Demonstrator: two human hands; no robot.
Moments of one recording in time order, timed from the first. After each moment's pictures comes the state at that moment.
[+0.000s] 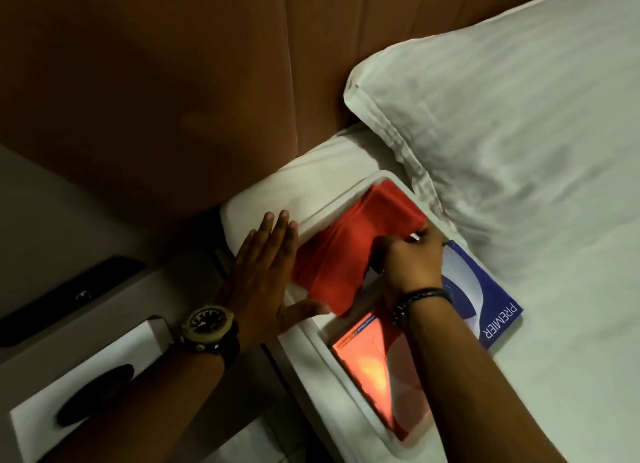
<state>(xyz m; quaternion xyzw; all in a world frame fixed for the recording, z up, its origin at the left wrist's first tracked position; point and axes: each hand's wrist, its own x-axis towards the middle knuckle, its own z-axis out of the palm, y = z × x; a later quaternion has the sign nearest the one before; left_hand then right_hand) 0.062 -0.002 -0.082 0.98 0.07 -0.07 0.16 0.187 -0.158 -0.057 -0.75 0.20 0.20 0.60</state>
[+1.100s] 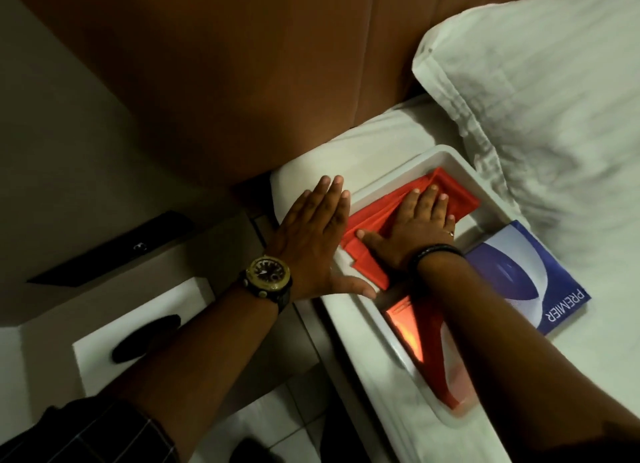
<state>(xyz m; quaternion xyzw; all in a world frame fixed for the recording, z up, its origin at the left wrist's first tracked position) 0.057 0.013 -0.090 1.00 0.03 -0.06 0.06 0.171 -0.125 -0.084 -0.94 -0.17 0.29 0.02</state>
